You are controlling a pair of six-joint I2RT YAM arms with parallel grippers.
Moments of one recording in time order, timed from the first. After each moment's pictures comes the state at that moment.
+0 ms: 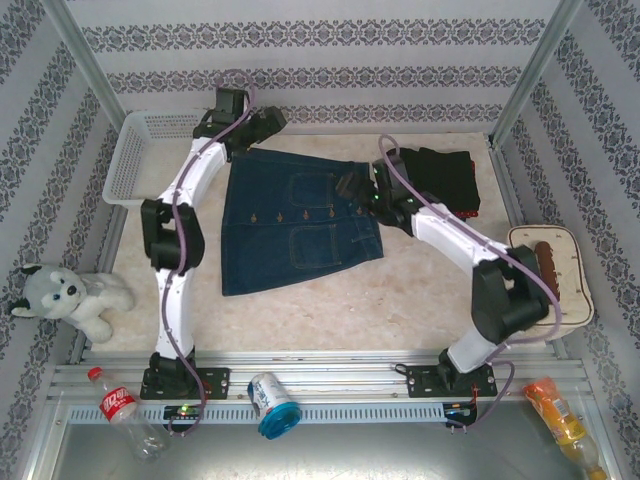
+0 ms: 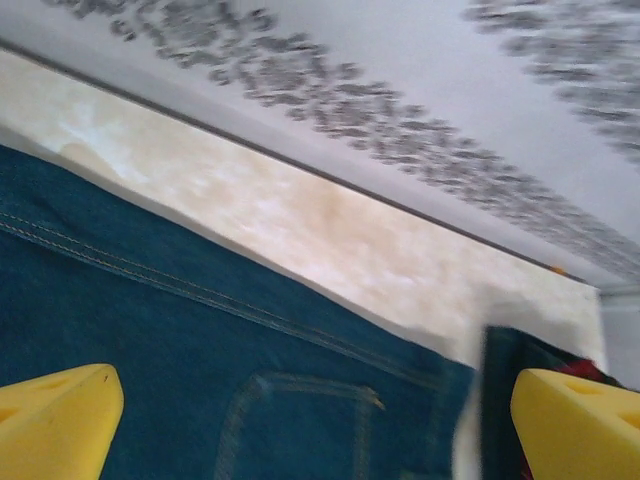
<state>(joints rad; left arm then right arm) -0.15 2.20 2.11 -0.54 0.23 -0.65 0.39 1.60 1.14 -0.29 -0.08 0.85</state>
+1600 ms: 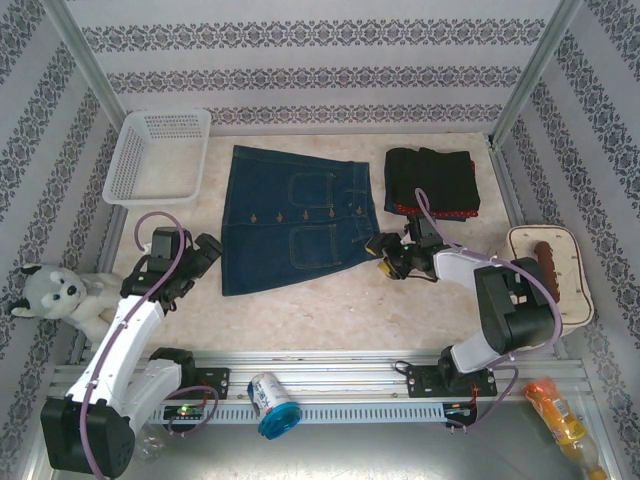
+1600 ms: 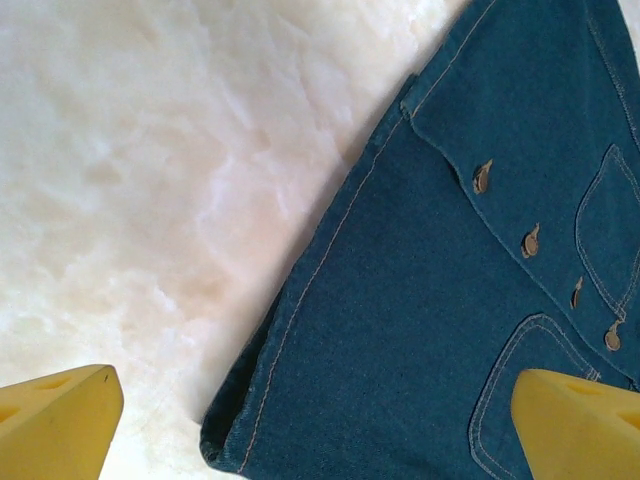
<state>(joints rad) -0.06 0.87 0.63 -0.64 0.00 -0.95 0.21 1.54 0.63 -0.02 -0.50 1.07</state>
